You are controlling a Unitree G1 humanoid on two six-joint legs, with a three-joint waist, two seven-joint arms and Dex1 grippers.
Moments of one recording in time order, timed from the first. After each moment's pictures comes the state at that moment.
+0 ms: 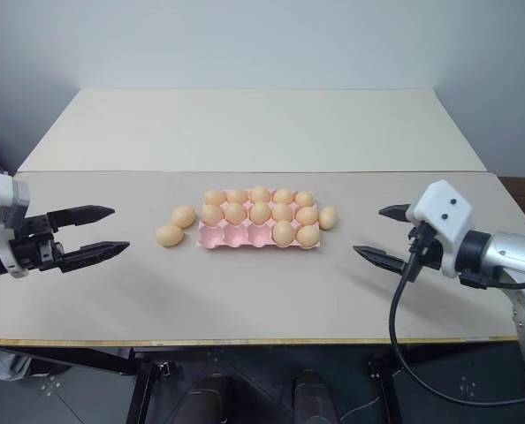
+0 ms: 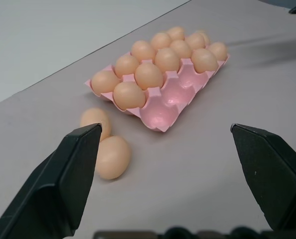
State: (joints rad) left arm -0.18 0.99 0.41 -0.17 -0.71 0.59 -1.15; right arm -0.22 -0.94 -0.26 -0.38 0.38 0.60 0.96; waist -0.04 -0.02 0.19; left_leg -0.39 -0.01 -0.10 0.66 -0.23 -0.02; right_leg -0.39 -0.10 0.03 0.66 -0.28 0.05
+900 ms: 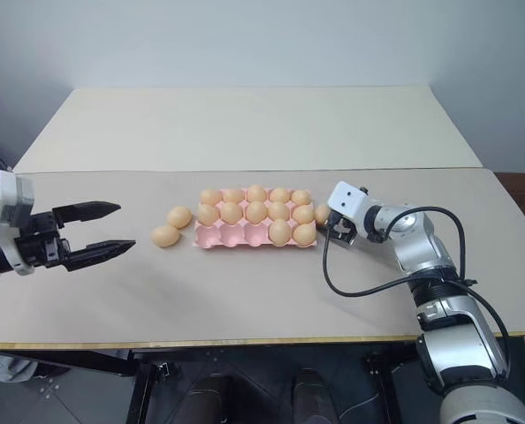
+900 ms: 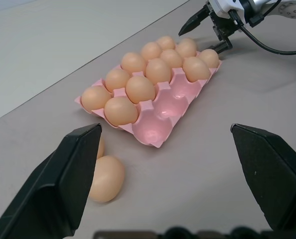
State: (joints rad) left arm -0.16 0.98 0.42 -0.21 -0.71 0.57 -1.12; right arm -0.77 -0.60 0.22 0.60 -0.12 -0.02 0.81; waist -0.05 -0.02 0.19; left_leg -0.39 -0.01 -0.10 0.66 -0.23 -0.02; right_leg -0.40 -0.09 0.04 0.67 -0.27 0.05
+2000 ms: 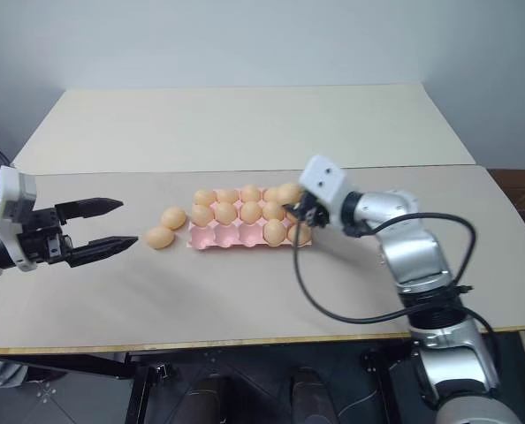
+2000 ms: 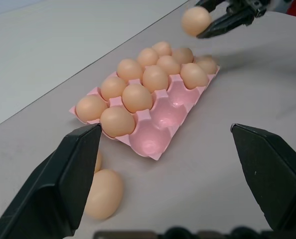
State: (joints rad) left arm -0.17 0.98 0.40 -0.22 -0.71 0.59 -1.12; right arm -0.68 -0.52 0.23 -0.17 0.05 0.61 0.80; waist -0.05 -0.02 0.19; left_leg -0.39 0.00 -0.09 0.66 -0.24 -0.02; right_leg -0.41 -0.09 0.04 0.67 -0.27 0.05
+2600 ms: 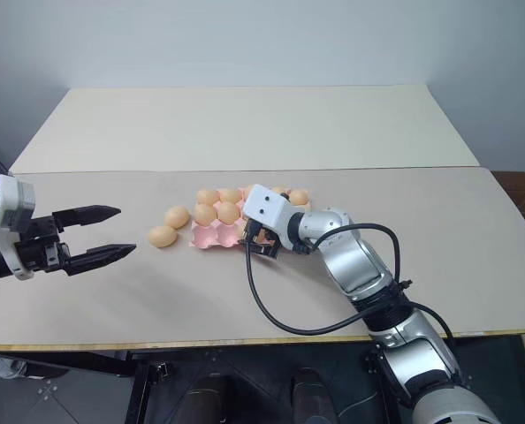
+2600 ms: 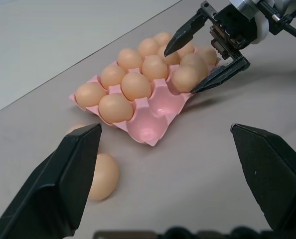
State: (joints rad) left arm -0.12 0.98 0.44 -0.25 -0.71 0.59 -1.12; right arm -0.73 -0.41 0.38 -0.14 -0.02 0.69 0.76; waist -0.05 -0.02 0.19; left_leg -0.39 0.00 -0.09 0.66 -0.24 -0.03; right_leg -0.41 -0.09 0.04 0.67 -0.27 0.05
